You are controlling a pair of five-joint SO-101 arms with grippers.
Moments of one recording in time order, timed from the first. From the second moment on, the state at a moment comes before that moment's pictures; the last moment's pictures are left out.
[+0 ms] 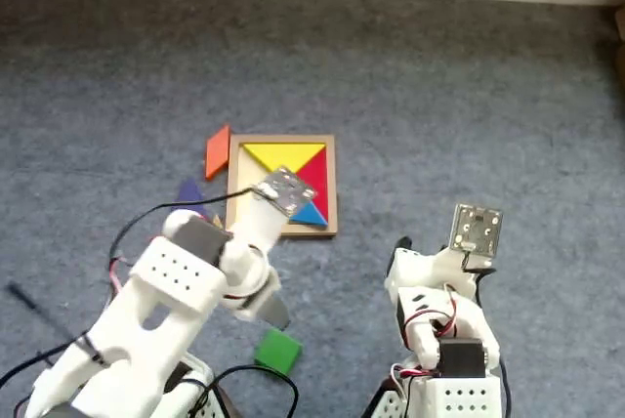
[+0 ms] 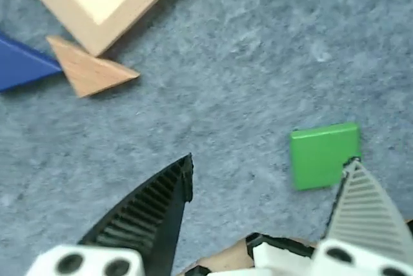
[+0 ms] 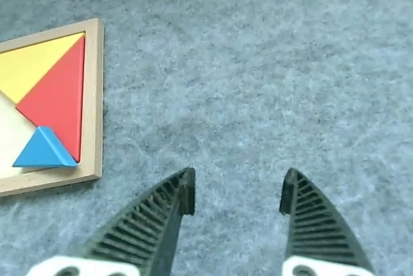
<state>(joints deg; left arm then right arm) 23.6 -38.2 52.4 79.9 -3.7 -7.0 -102.9 96.0 54.7 -10.4</state>
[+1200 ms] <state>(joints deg) 34.7 -8.2 52.1 69.4 5.8 -7.0 -102.9 96.0 57.9 -10.4</state>
